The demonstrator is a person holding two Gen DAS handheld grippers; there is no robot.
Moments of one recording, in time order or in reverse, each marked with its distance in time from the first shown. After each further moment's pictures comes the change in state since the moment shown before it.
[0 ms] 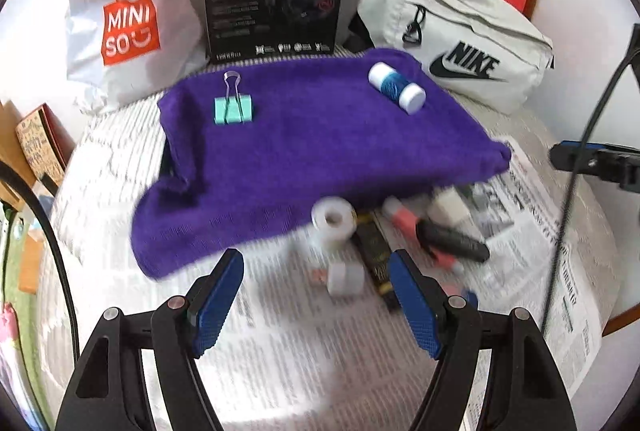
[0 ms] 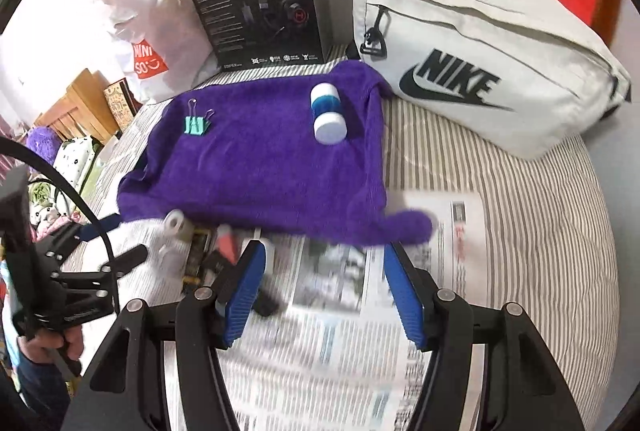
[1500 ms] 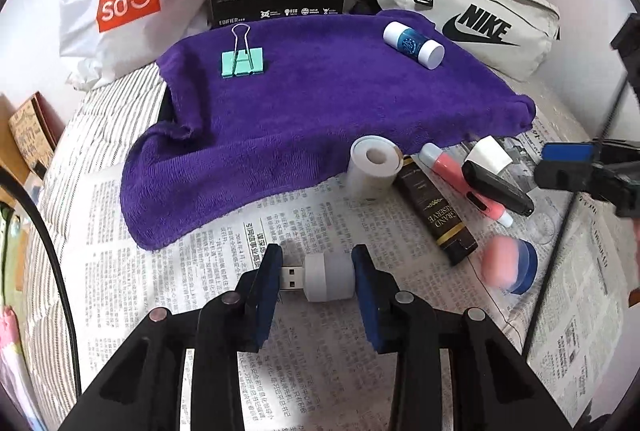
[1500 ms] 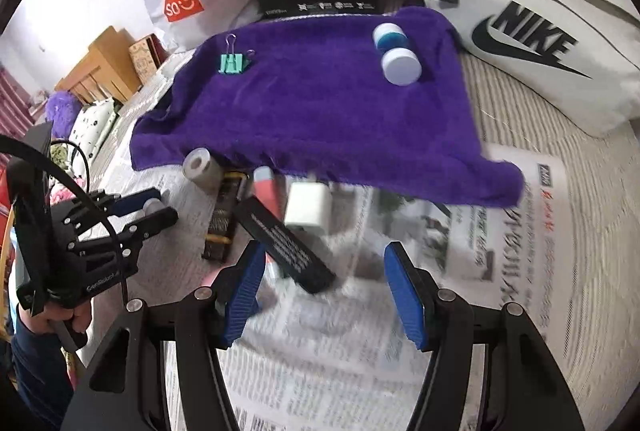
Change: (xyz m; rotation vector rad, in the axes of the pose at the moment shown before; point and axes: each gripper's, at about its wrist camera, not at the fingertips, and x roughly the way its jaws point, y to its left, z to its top) left arm 0.027 0.023 -0.026 0.029 0.048 0.001; right arm 0.067 0.033 -0.018 -0.067 0.086 0.097
